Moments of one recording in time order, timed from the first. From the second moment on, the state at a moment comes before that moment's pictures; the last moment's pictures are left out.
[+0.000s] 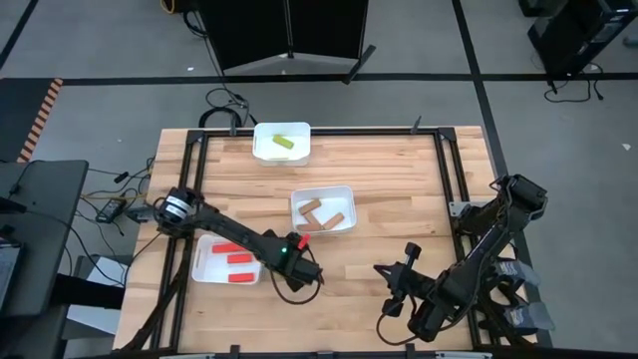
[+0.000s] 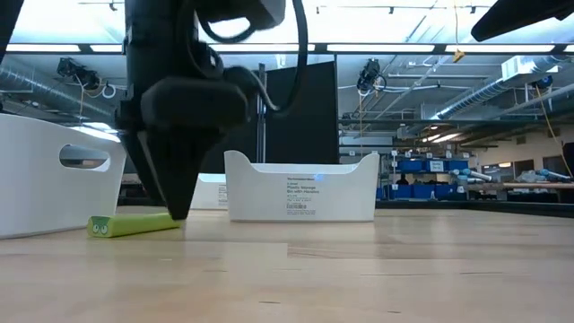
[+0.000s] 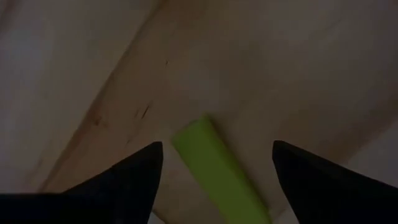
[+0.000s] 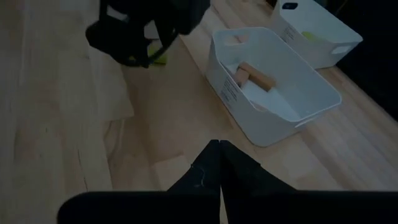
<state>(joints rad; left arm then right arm) -0.37 1.99 1.40 -0.99 -0.19 -1.07 0.87 1.65 1.16 -0.85 0.98 1.07</state>
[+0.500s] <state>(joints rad) -0.37 2.04 1.41 -0.95 -0.14 -1.02 0.87 1.65 1.16 -0.85 0.98 1.04</state>
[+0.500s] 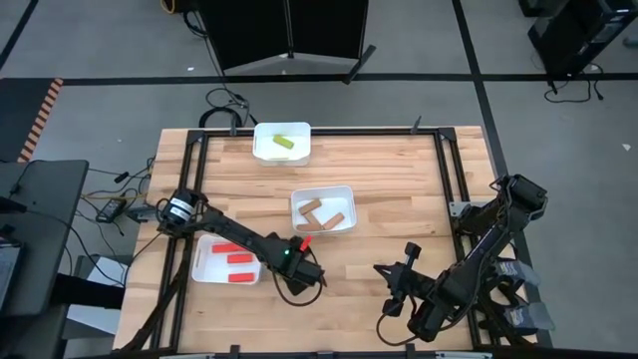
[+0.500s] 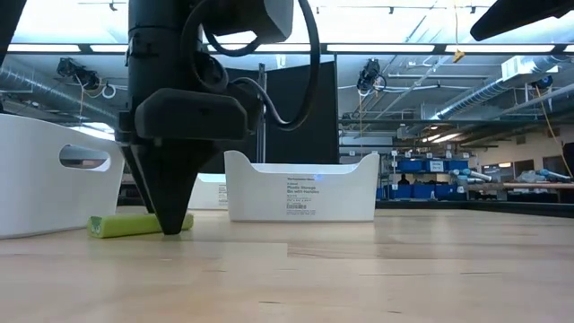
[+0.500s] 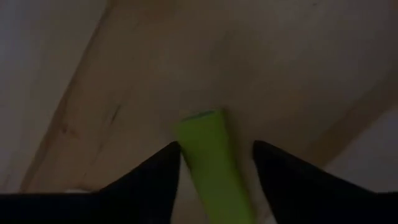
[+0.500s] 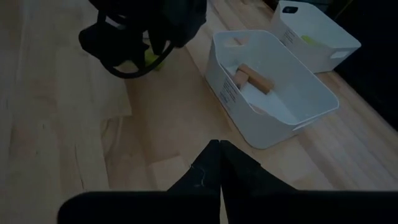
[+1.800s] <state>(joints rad) -0.03 1.70 1.67 -1.19 -0.66 -0.39 0.87 1.65 1.16 -0.85 1.01 1.02</state>
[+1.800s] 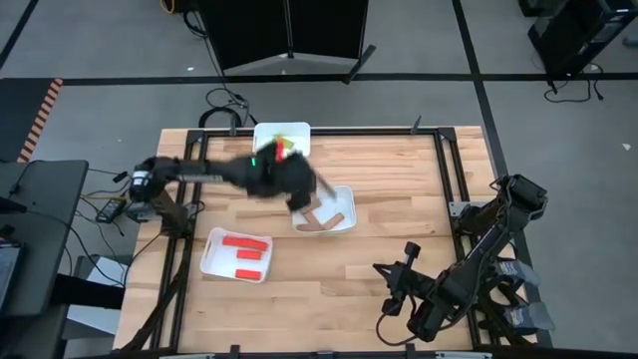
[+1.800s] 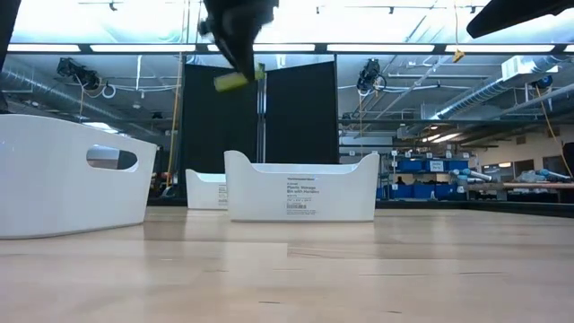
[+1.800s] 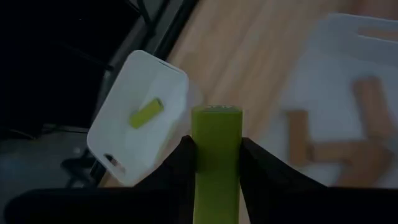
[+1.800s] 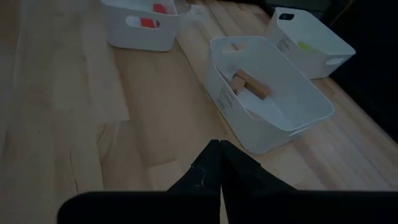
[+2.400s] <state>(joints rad) 0.63 1.67 1.40 -0.72 -0.24 0.05 0.81 1.65 1.16 -0.74 1.01 0.90</state>
